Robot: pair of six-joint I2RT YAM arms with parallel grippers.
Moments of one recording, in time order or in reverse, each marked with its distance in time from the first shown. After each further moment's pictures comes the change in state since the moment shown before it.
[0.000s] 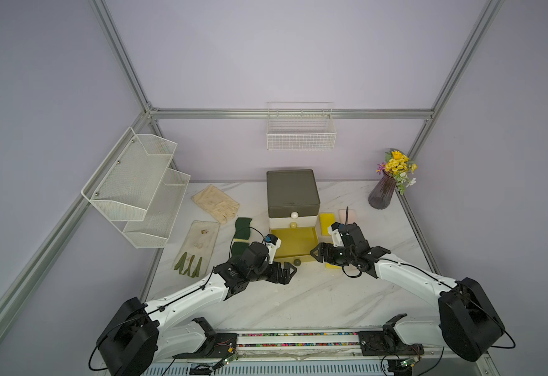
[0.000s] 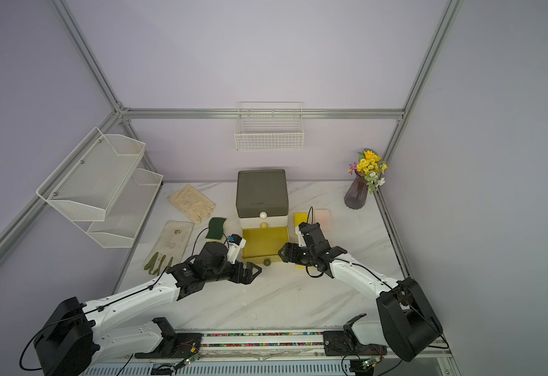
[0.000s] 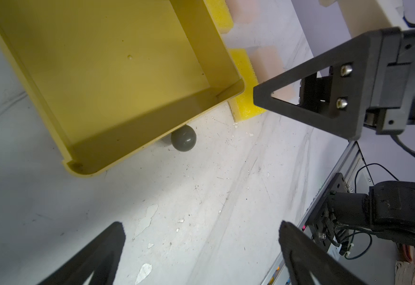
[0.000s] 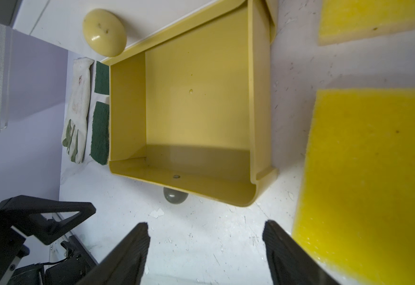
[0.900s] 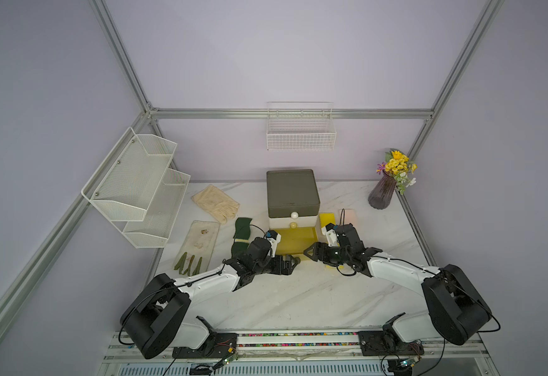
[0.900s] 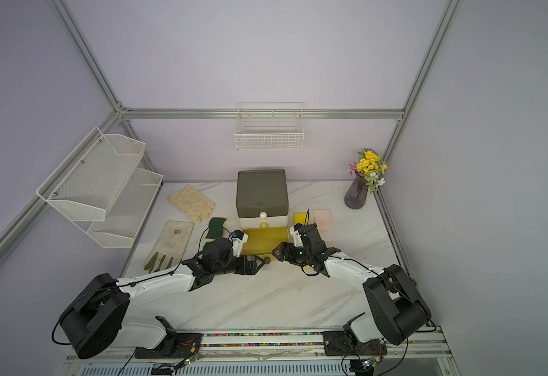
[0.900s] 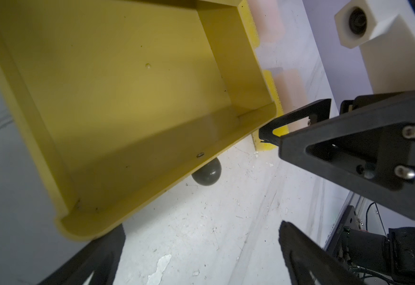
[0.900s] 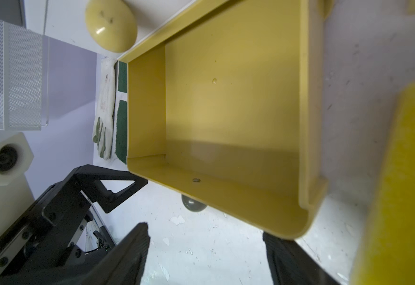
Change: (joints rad) left arm 0.080 0.198 -0.002 0.203 0.018 -0.022; right arm 0.001 0.101 -0.025 0.196 -0.121 0.077
